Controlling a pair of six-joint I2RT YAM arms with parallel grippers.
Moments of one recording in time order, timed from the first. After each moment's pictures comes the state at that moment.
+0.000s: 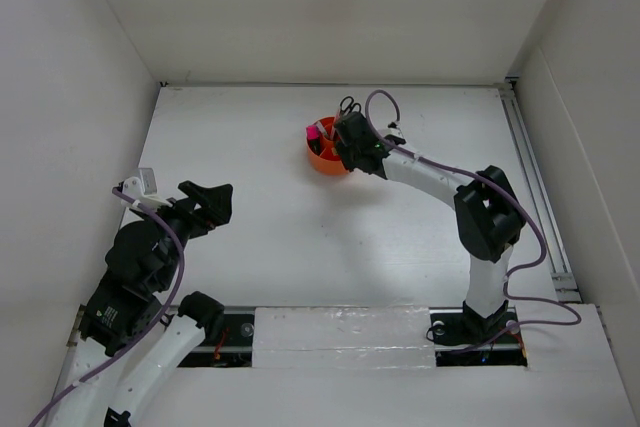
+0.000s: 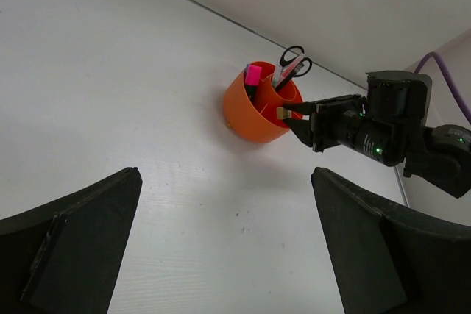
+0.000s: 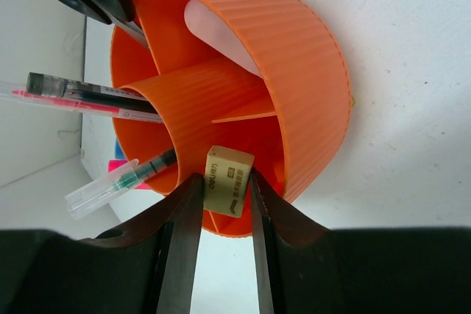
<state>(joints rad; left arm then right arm) -0.49 0.36 0.91 -0.70 -0.34 -0.62 0.67 1.91 1.47 -0.39 0.45 1.63</state>
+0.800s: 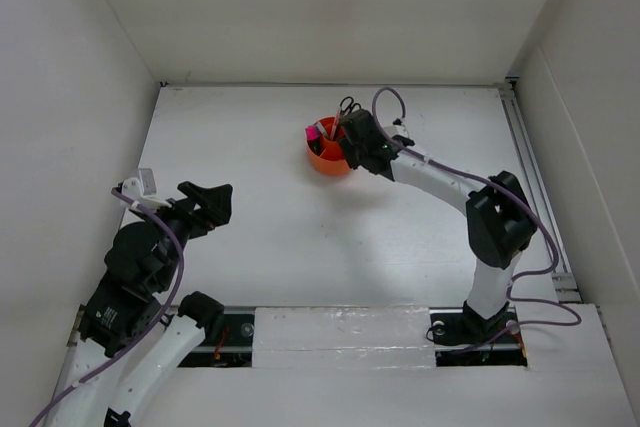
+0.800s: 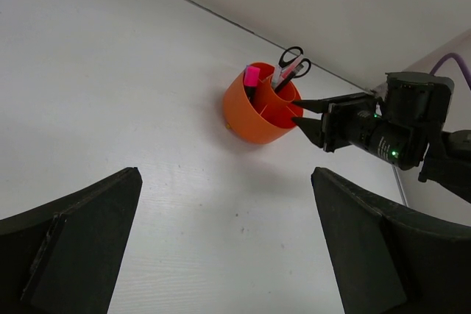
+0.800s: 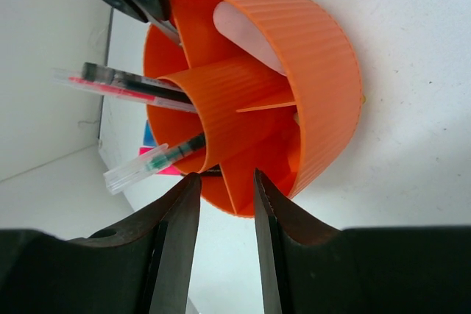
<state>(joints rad) -0.49 0.36 0.91 -0.70 -0.34 -0.62 0.67 1.85 1.43 -0.37 0.45 1.61</state>
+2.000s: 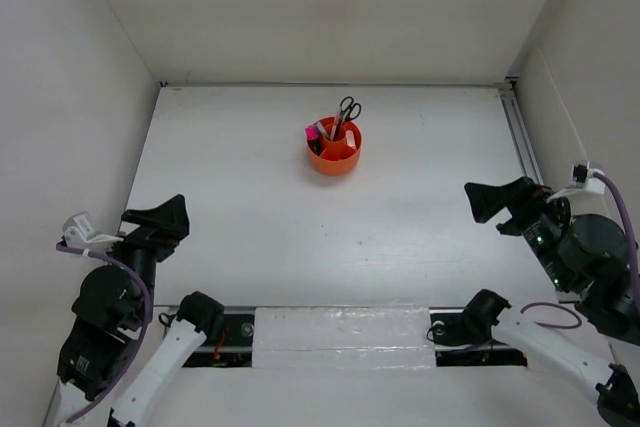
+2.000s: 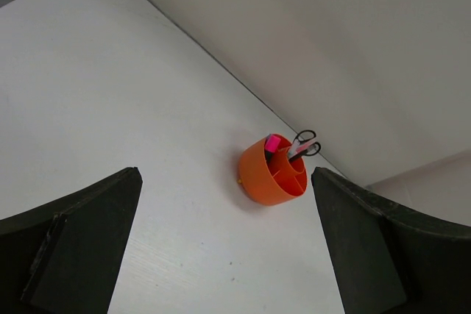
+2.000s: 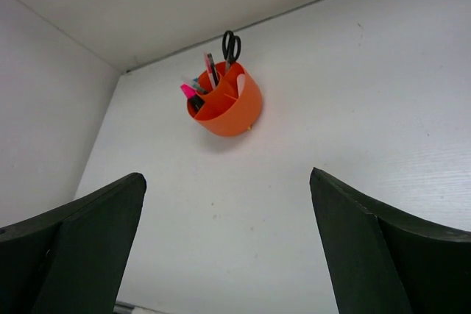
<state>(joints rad) -0.49 0.17 0.94 -0.83 -0.62 -0.78 0.75 0.48 1.16 -0.81 0.55 0.61</state>
